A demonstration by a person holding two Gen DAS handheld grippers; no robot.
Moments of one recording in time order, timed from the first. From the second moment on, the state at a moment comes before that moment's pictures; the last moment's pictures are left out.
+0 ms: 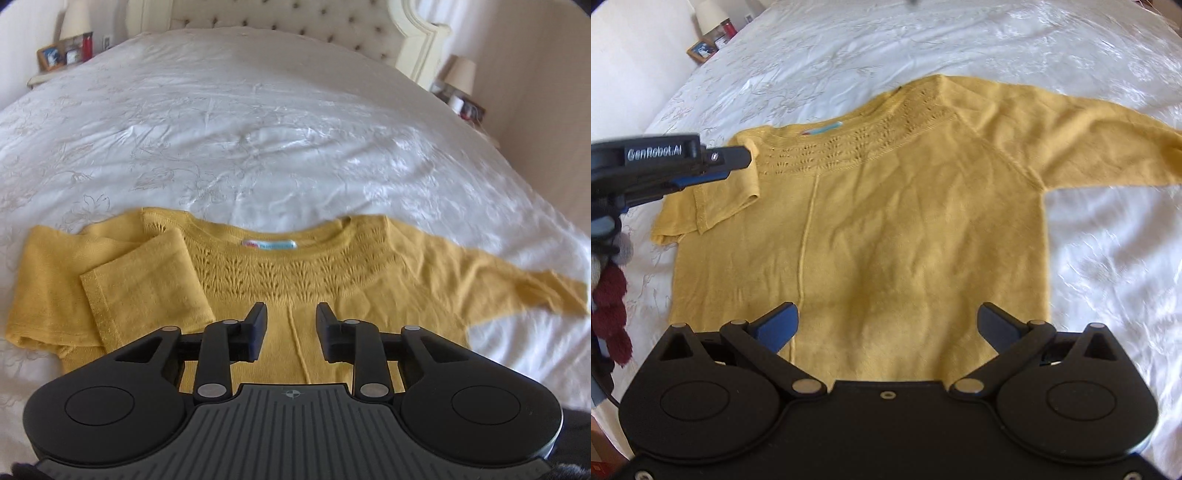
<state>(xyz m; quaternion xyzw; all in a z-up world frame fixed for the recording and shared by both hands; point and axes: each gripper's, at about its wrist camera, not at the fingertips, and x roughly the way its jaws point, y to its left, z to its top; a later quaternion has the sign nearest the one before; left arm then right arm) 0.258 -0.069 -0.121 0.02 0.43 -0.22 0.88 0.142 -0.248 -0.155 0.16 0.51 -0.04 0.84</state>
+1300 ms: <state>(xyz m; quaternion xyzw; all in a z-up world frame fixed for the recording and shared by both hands) 0.207 0.074 -0.203 -0.04 0.53 -0.13 0.83 0.339 -0.034 -0.179 -0.05 0.53 0.14 0.84</state>
